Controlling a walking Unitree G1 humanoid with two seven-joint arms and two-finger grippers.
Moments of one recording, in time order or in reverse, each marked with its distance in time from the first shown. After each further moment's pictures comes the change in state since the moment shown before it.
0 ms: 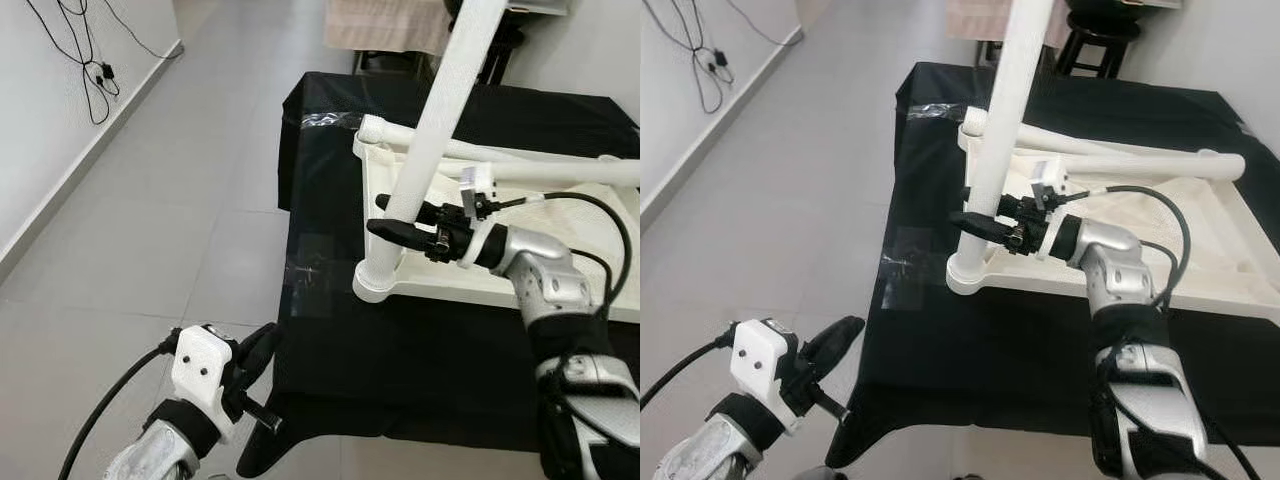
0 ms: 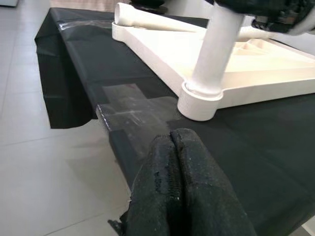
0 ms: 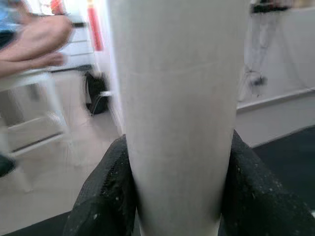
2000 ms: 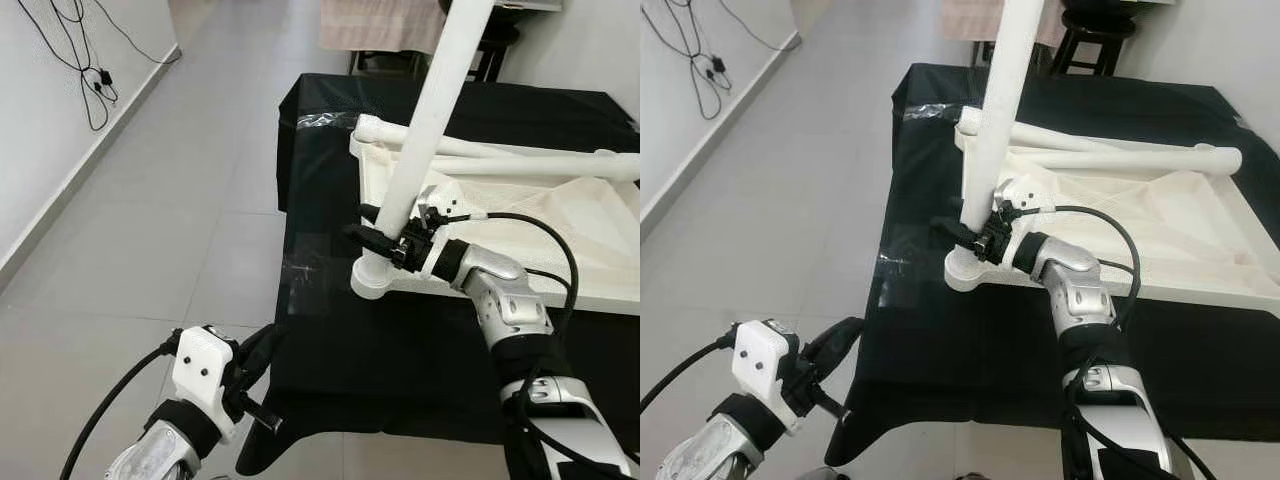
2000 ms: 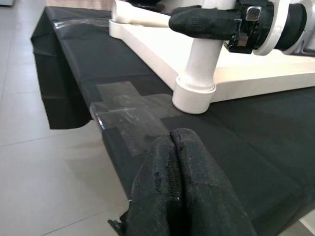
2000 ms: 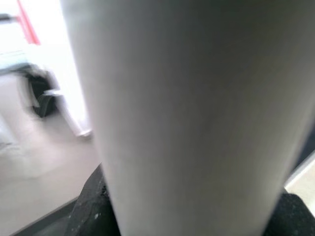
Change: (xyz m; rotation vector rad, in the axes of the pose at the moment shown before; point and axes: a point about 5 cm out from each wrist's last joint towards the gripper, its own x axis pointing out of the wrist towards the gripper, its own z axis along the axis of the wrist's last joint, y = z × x) left arm 0.002 0.001 -0.002 -0.005 0.007 0.000; right arm 0.031 -0.004 -0.022 0.018 0.054 -0.308
